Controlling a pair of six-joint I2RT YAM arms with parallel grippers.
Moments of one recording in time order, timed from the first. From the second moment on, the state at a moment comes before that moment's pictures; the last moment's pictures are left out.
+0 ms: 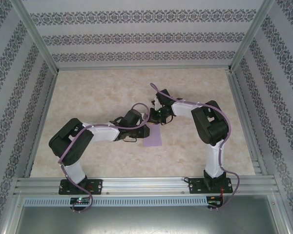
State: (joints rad) left arm -0.69 1.77 0.85 0.04 0.26 -0.65; right arm 0.48 2.03 1.24 -0.36 -0.56 0.60
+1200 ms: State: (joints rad) left arm -0.77 1.66 0.72 -0.02 0.33 -0.66; right arm 0.48 2.03 1.25 -0.39 -0.56 0.60
